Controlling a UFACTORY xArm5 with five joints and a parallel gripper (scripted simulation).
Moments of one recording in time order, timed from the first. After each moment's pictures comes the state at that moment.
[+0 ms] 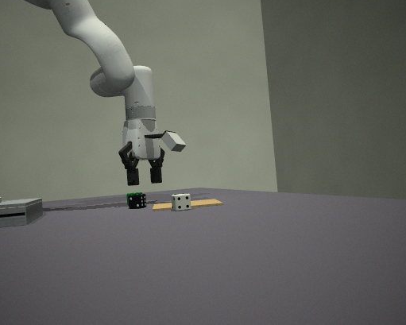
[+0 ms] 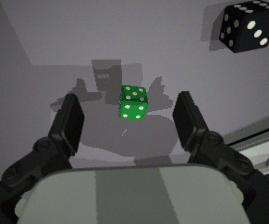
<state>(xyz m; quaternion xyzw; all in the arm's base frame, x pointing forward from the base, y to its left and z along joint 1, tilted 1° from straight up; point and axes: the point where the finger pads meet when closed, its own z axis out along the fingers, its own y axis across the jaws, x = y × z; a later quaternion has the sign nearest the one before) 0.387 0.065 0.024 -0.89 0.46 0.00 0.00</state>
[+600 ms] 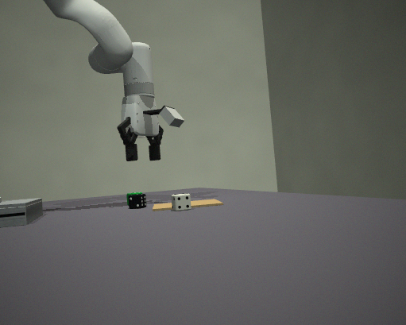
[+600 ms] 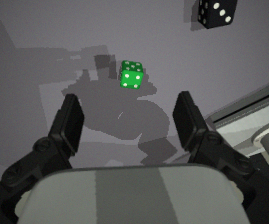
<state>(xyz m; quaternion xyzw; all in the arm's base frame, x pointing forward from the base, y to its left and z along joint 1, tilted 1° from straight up) 0.387 0.066 0.084 -0.89 0.46 -0.01 0.00</state>
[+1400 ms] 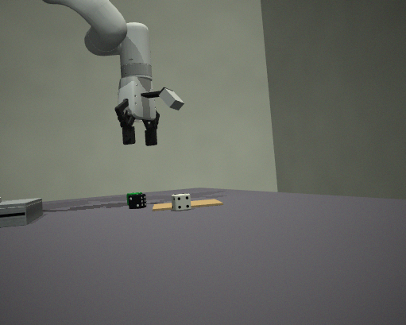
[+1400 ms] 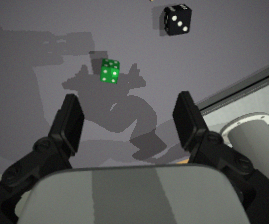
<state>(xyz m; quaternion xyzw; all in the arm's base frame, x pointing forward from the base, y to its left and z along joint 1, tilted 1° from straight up) 0.372 0.032 0.121 -0.90 0.43 0.00 0.00</state>
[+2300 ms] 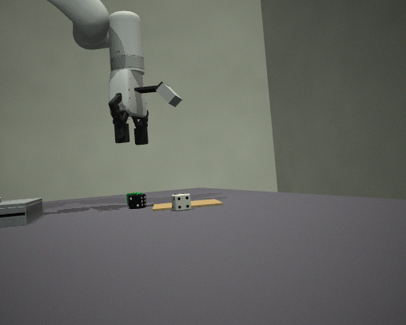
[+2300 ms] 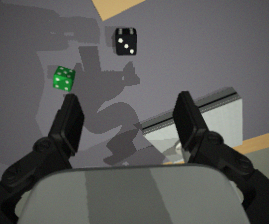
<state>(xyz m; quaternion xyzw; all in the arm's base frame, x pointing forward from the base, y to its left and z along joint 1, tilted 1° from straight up) 0.334 -0.036 0.118 -0.93 0.36 -0.01 0.00</state>
